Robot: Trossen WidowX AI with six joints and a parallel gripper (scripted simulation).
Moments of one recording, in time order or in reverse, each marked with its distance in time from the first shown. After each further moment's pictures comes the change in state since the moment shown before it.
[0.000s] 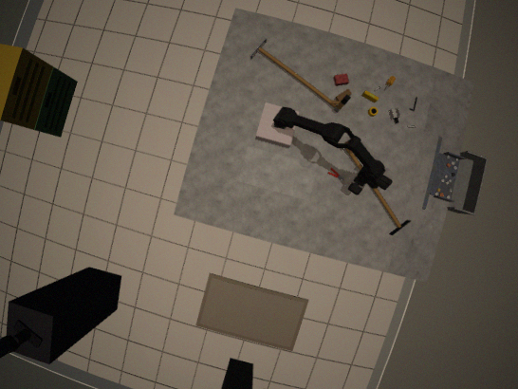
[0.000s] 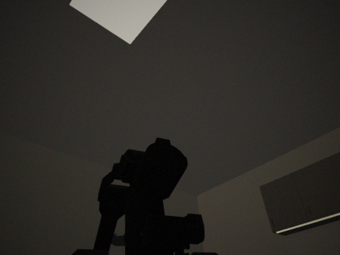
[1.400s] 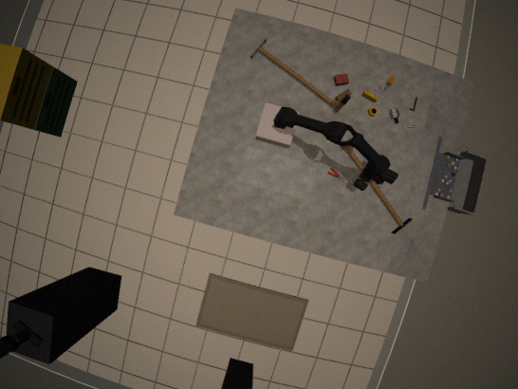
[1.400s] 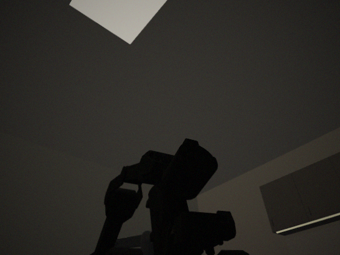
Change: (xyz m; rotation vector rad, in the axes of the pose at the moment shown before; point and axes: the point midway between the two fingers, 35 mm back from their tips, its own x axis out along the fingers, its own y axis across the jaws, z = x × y) arm 0.003 0.036 0.014 0.004 -0.035 0.006
